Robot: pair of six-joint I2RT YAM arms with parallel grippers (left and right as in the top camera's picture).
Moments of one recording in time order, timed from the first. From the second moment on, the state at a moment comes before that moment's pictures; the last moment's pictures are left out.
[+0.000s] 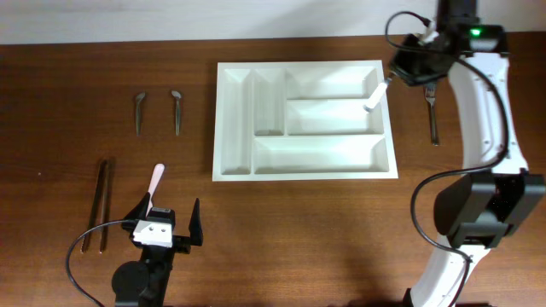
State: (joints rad) left arm -0.04 0.01 0.05 -0.16 0.09 0.06; right arm -0.05 2.08 2.12 -1.10 -0.26 0.58
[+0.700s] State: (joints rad) left arm -0.04 0.01 0.05 -0.16 0.09 0.06; right arm 0.16 2.21 2.12 -0.93 0.03 1.57
